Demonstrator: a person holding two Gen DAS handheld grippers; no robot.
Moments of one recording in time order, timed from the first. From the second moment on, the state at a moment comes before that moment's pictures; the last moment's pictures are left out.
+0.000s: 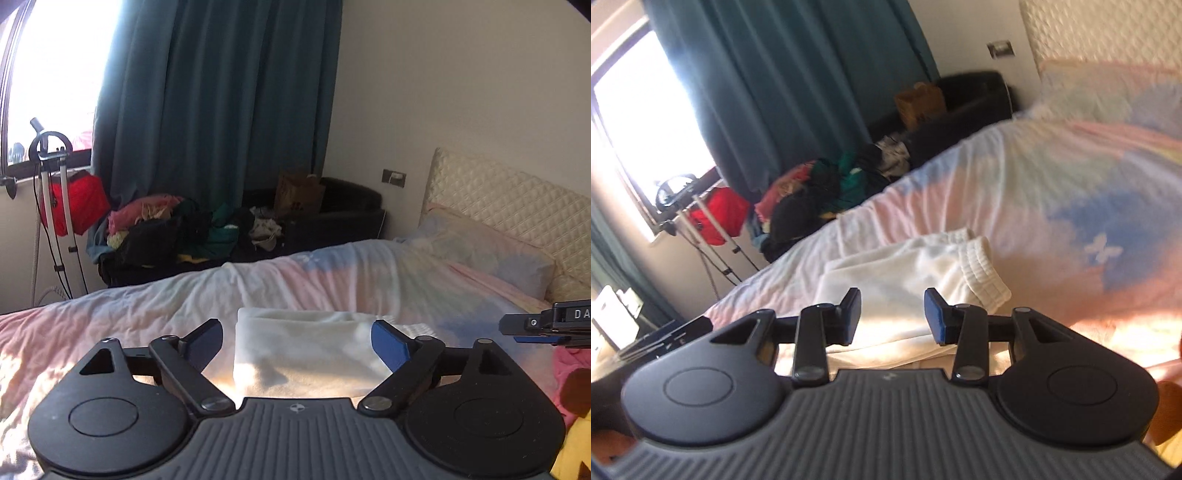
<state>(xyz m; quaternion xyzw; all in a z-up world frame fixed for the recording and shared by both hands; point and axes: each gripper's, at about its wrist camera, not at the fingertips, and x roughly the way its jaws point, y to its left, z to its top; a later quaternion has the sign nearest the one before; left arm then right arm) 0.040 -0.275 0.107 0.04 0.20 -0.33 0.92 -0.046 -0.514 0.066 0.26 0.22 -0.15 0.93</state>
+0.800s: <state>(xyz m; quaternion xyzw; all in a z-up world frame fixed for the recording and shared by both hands) -0.142 -0.178 0.137 0.03 0.11 -0.29 0.95 -0.169 -0.379 0.087 0.10 0.09 -0.13 0.98</state>
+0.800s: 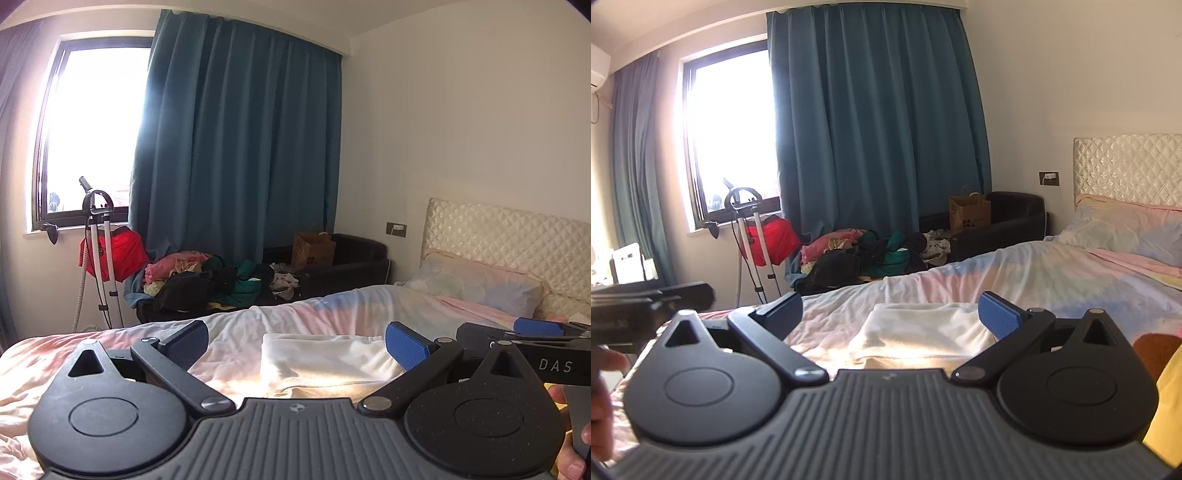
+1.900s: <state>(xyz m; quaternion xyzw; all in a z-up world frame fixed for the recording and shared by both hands) -0.100 -0.170 0.039 0.04 0.15 -0.26 0.95 -0.129 -0.349 -0.016 0.06 0.11 -0.20 0.97</state>
